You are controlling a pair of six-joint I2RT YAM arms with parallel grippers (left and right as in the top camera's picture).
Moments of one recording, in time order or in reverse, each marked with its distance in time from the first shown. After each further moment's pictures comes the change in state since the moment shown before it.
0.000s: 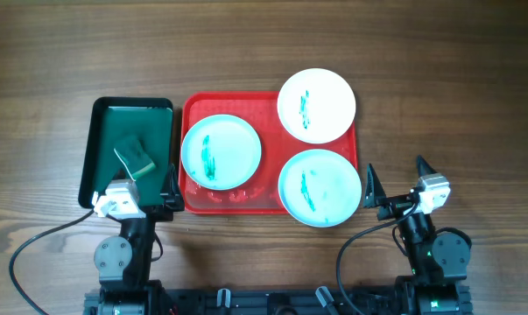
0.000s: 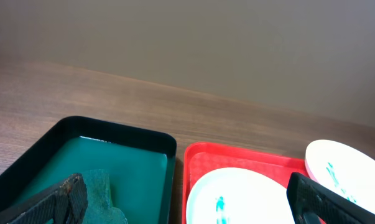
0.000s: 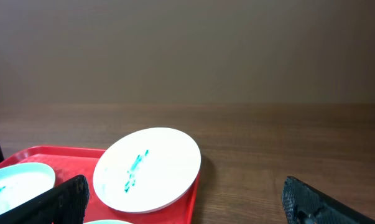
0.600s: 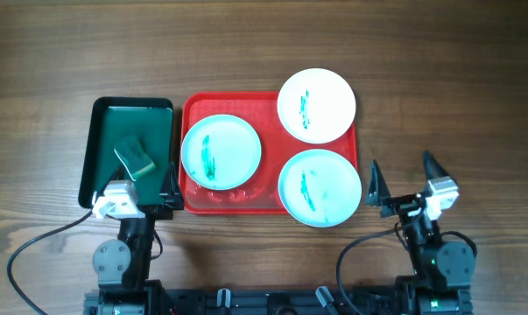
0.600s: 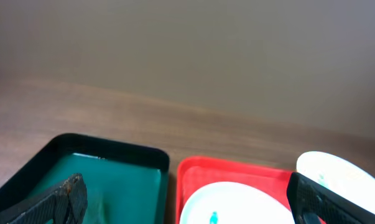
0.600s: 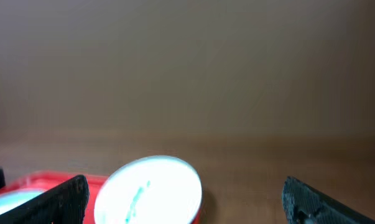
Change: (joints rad) left arm 0.000 0.000 0.000 0.062 0.022 0.000; right arm 0.000 0.003 0.000 0.153 -0.004 0.002
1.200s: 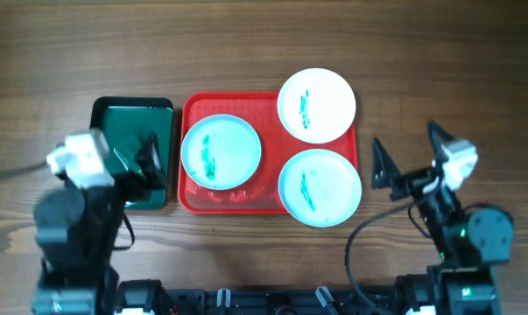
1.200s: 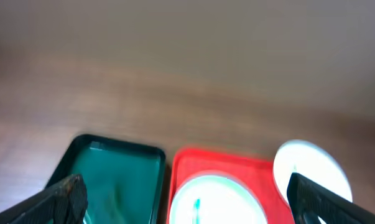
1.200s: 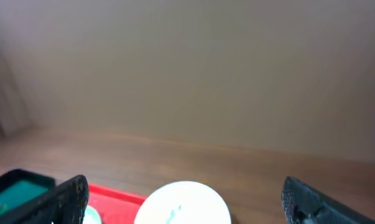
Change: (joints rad) left arm 0.000 0.596 0.826 -0.580 0.000 0.007; right arm 0.000 0.428 0.480 -0.191 -0.148 0.002
